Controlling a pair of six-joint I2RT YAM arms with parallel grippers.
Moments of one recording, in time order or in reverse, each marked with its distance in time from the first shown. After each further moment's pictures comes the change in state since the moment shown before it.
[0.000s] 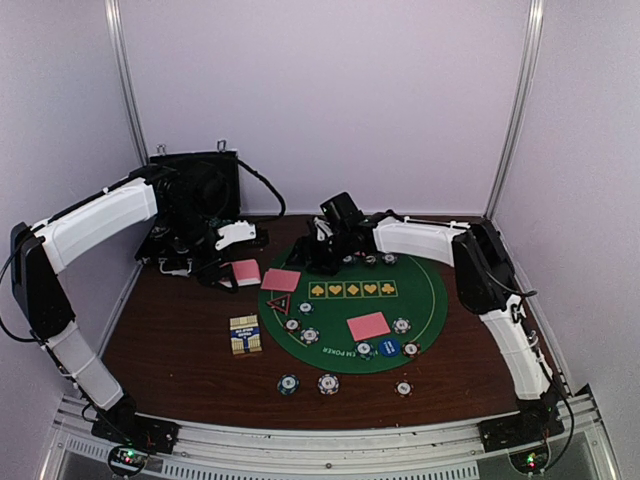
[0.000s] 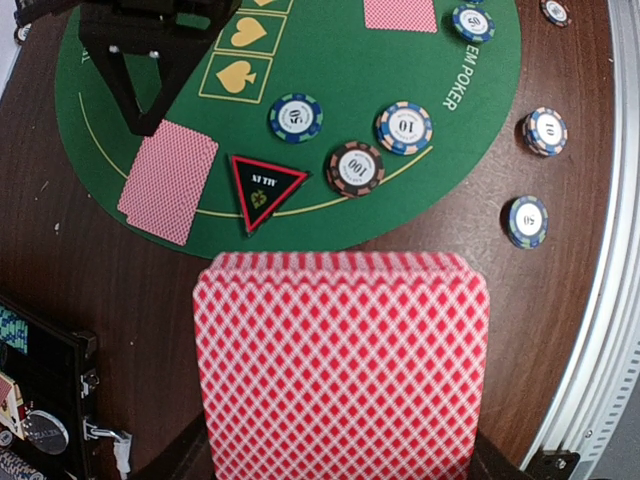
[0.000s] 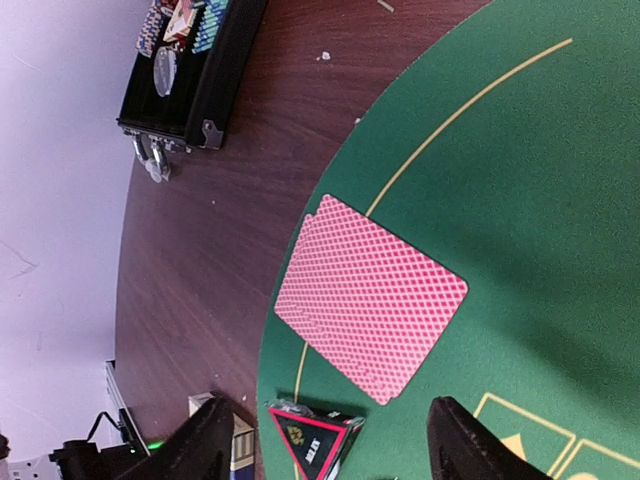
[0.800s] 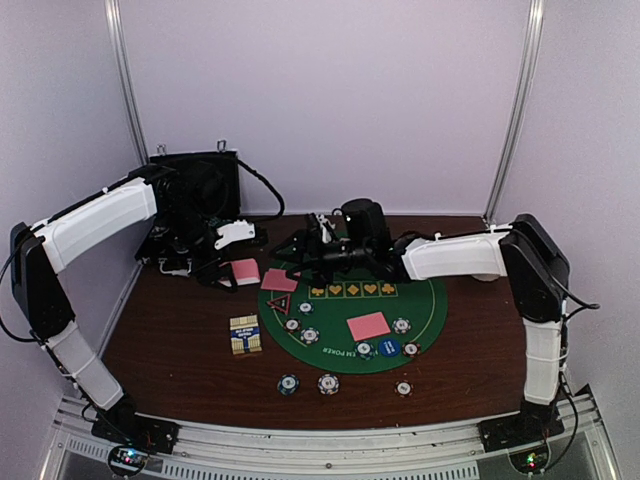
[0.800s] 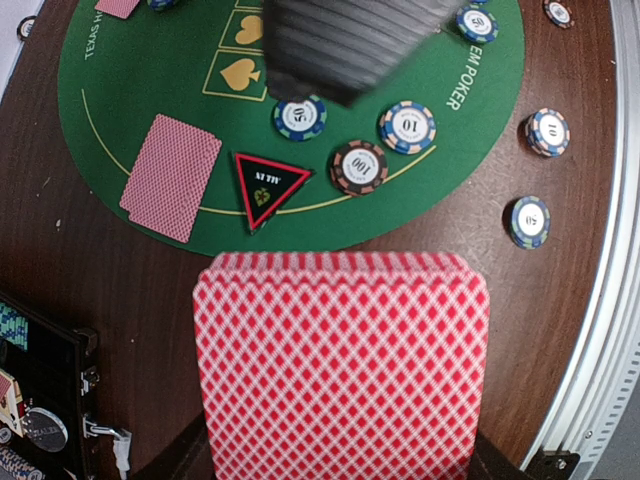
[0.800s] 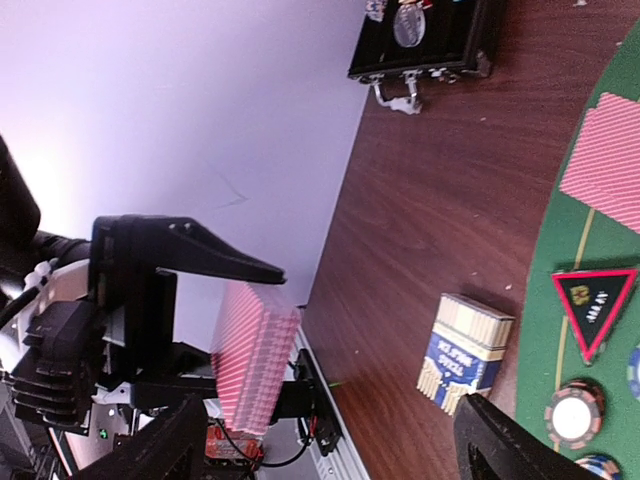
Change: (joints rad) left arm 0.007 0.000 0.000 0.001 0.000 -0.008; right arm 0.090 -0.427 -0.648 0.667 -0.211 0.359
